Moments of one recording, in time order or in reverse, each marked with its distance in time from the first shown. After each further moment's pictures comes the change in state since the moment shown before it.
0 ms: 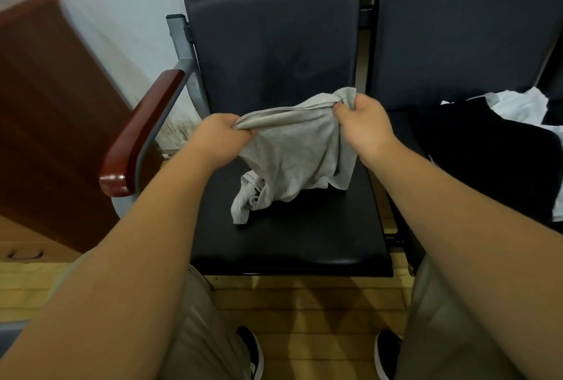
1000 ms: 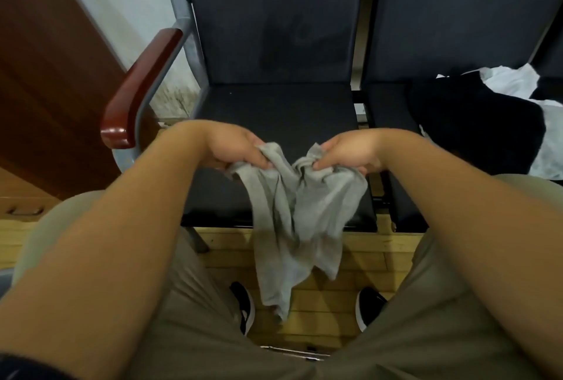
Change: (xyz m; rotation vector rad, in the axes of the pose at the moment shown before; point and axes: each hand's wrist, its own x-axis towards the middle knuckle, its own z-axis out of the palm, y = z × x) left_hand -0.058 -0.005 0.014 -0.046 -0.862 -0.227; right_hand -0.066 0.024 -0.020 -0.424 -0.958 0.439
